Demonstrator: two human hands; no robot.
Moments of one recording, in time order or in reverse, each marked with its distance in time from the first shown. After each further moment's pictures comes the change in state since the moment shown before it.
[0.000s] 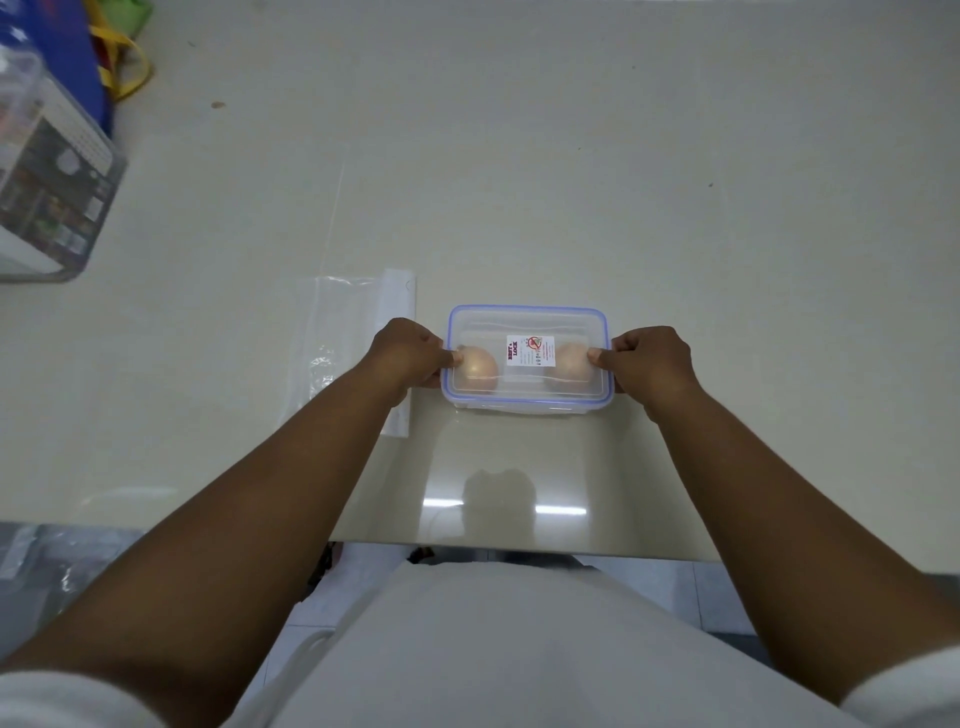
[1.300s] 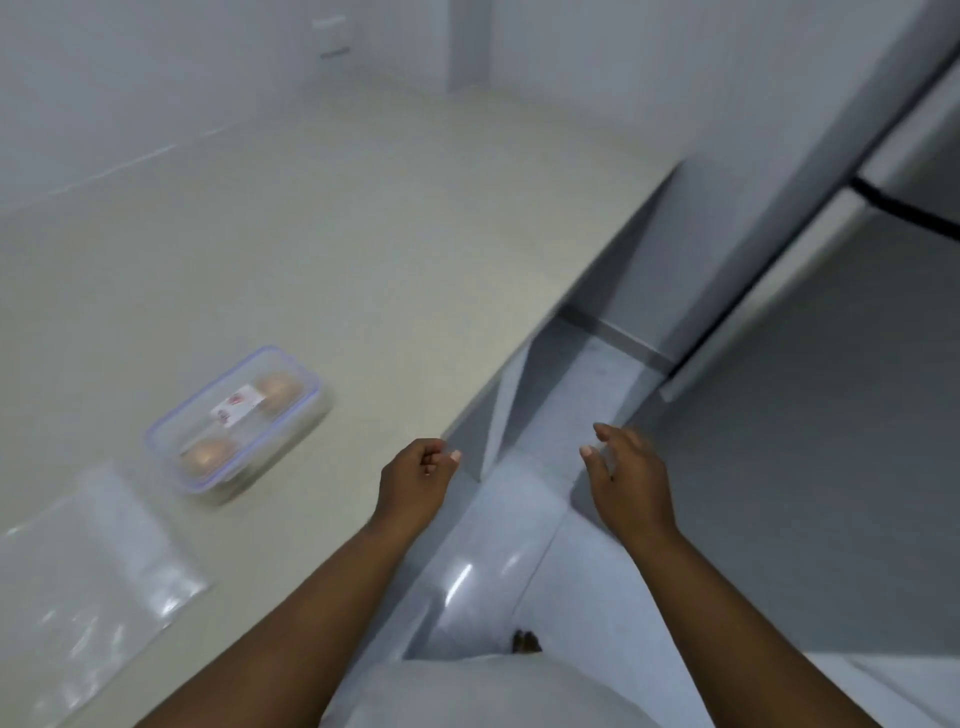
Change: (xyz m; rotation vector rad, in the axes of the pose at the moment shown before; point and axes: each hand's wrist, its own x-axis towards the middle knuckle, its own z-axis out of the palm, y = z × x) left_hand -0.185 -0.101 0.159 0.351 -0.596 0.698; right_hand -0.362 0.218 -0.001 -0.009 0.883 0.230
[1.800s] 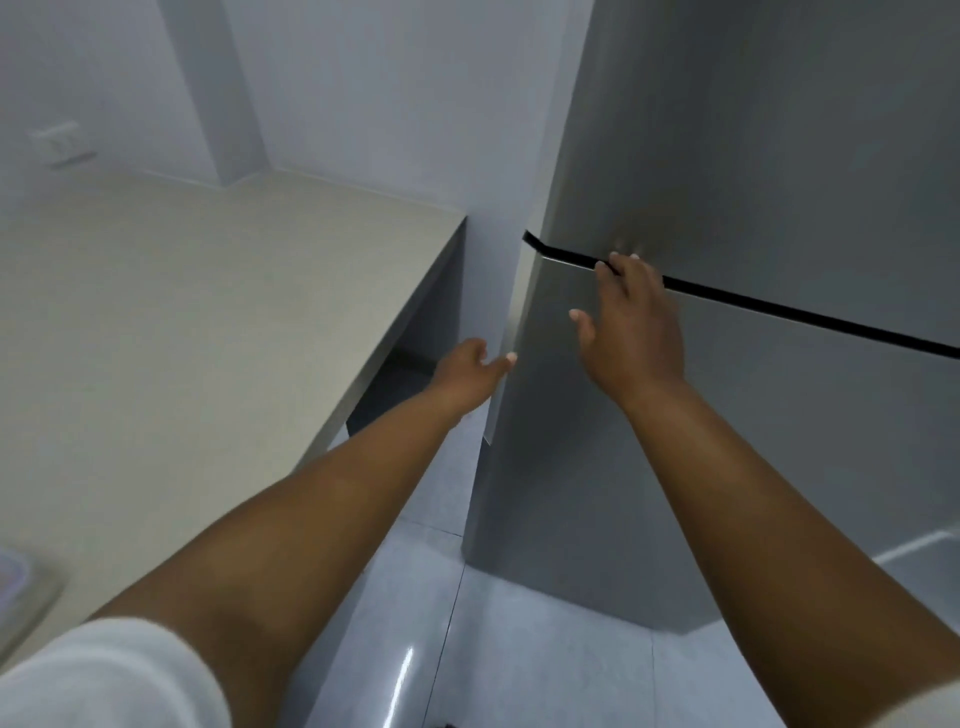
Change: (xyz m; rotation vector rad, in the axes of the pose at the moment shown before) left_hand 0.046 0.266 0.266 0.221 -0.466 0.369; right_hand 0.131 0.075 -0.268 -0.553 0.582 -0.130
